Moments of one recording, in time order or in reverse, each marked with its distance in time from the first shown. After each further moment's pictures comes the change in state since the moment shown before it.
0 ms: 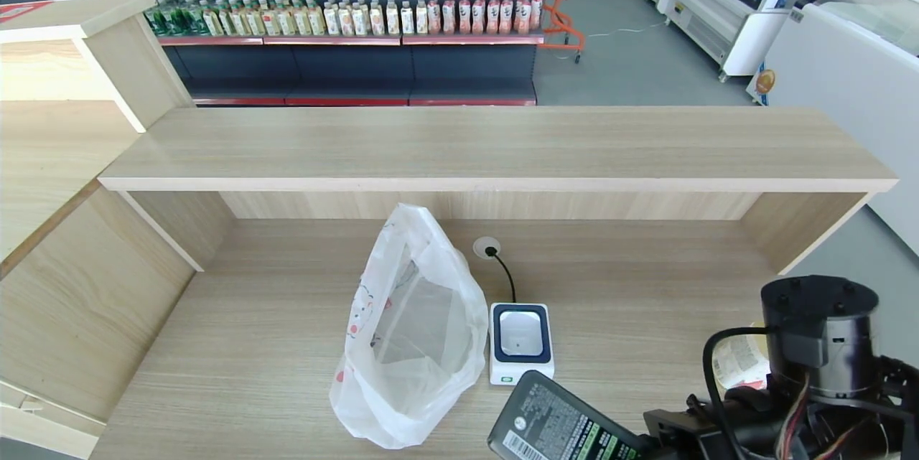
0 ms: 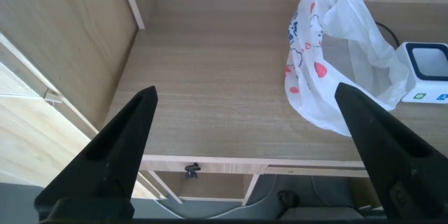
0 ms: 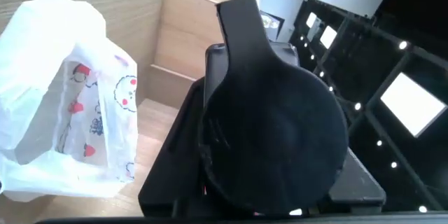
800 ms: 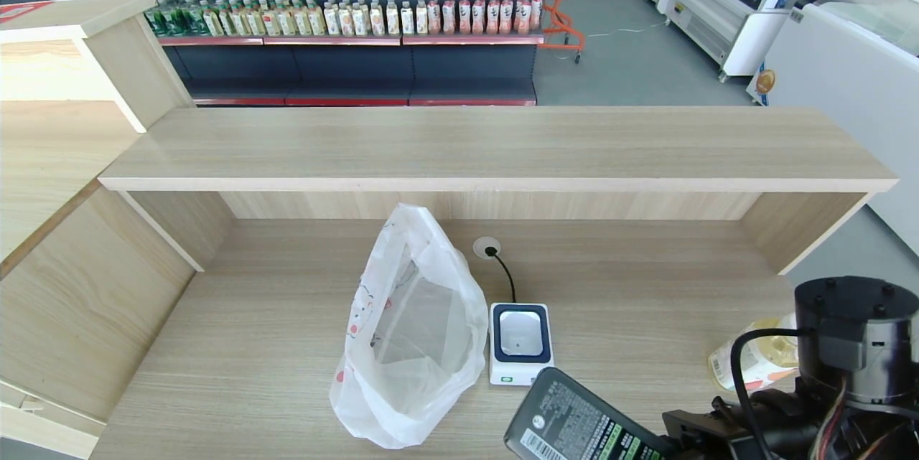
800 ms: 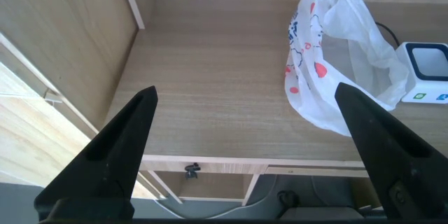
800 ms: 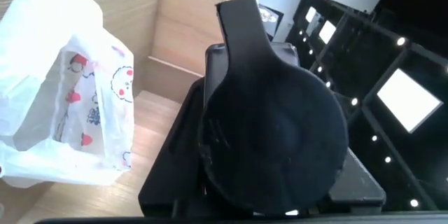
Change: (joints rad) left arm 0.000 0.000 0.000 0.000 0.000 0.000; right arm -0.021 -0.059 0.024 0.011 0.000 0.005
